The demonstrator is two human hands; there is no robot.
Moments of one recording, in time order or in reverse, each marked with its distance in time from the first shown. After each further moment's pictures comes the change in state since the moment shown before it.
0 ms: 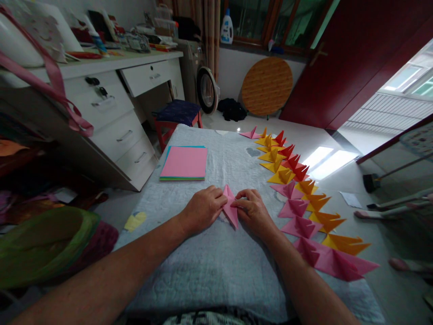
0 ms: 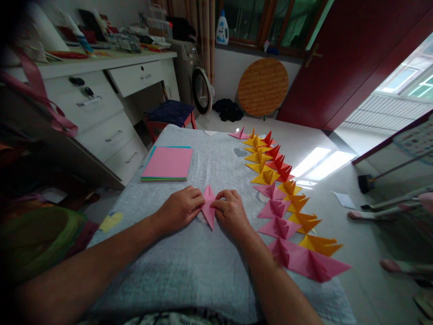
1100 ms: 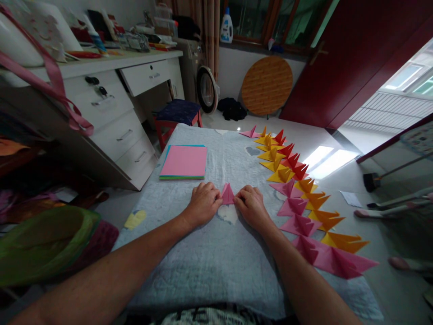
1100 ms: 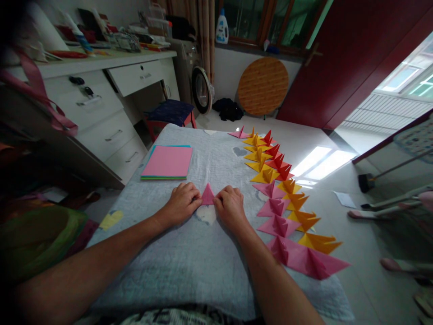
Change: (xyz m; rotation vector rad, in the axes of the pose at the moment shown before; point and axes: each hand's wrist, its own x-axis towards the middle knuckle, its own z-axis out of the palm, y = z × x) left_hand 0.009 0.002 0.011 -0.197 -0.039 -0.459; right_hand 0.013 0.001 0.006 -0.126 -0.043 0.273
